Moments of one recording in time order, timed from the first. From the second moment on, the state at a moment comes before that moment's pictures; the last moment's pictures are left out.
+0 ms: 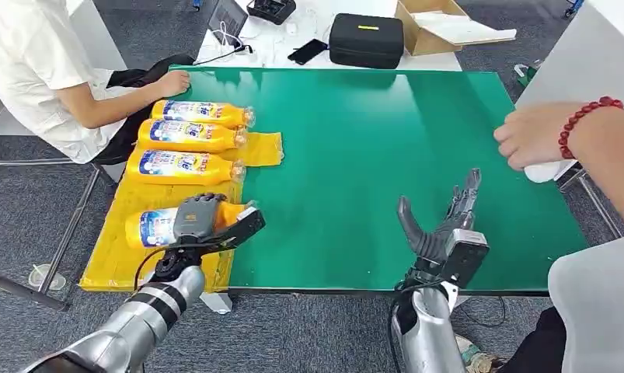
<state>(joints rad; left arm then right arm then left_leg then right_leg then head) -0.61 -0.12 -0.53 -0.40 -0.90 0.34 -0.11 -0.15 0.22 0.00 -1.35 0.00 -0.41 -0.68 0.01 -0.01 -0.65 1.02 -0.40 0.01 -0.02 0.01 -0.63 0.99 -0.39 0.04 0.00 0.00</state>
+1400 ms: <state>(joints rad) -0.41 -0.18 -0.44 -0.84 -0.39 0.12 -0.45 -0.11 0.21 -0.03 -1.28 0.02 -0.44 -0.70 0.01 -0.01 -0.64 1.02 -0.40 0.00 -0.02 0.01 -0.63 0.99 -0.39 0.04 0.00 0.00</state>
